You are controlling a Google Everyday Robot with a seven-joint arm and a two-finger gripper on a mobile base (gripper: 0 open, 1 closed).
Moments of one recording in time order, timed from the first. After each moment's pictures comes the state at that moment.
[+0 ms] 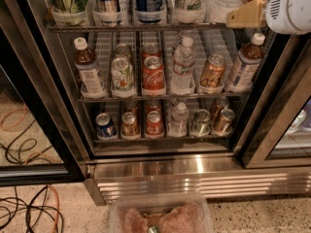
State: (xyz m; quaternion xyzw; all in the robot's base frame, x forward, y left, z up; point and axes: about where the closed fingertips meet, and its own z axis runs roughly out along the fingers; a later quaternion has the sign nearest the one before) arm 0.589 -0.243 1.048 -0.02 0.85 -0.03 0.52
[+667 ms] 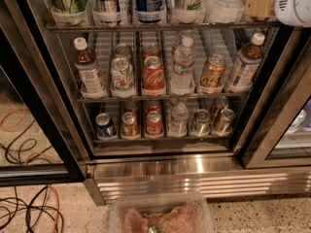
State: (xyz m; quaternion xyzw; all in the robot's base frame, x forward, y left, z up) arm 0.601 -0.267 1.068 0.02 0.83 -0.05 0.56
